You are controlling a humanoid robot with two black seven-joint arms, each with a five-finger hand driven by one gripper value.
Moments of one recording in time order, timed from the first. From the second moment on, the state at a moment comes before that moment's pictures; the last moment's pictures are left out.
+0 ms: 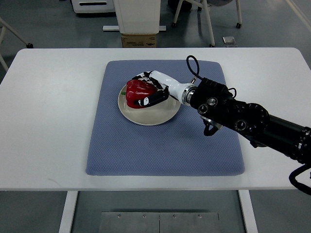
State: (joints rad) left arm -0.01 0.00 -0.21 -0.18 0.05 0.01 -0.14; right arm 1.10 0.00 0.16 0.79 -0.78 -0.06 0.04
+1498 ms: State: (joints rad) left arm -0.01 0.00 -0.21 -0.18 0.05 0.01 -0.14; right arm 1.06 -0.19 0.30 0.82 -0.67 -0.07 0.05
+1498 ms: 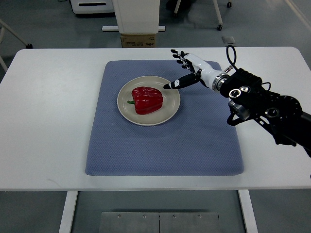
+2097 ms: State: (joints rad) left arm -0.01 0.00 -0.21 -0.18 0.05 0.01 -0.14; right arm 0.89 -0.32 0.69 0.88 -0.58 -0.06 0.00
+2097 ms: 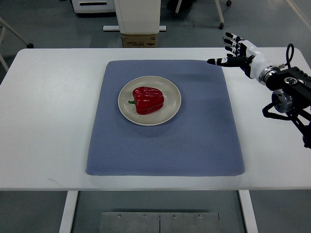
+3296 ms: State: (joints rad) left arm -0.01 0.00 -0.21 -0.18 0.05 0.01 -0.14; right arm 0.66 -0.05 1.17 0.88 -0.57 -0.05 0.19
